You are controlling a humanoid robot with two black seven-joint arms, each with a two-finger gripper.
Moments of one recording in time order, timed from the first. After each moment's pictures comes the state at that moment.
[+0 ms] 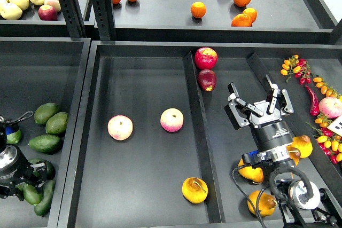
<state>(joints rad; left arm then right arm) -1.16 0.57 0.74 -1.06 0.06 -0.49 0.49 0.00 0.01 1.40 1.32 0.37 0.46 -0.28</state>
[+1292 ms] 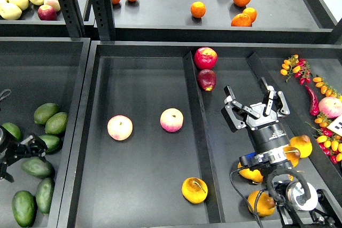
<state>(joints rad) -1.17 0.77 0.53 -1.07 0.05 -0.49 0.49 -0.01 0.02 1.37 1.31 0.37 0.46 -0.28</state>
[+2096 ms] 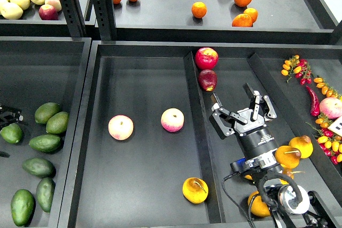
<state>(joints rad) -0.94 1.00 0.08 -1.09 -0.35 -0.49 0.49 -0.03 0.01 1.30 1.31 0.36 0.46 -0.28</state>
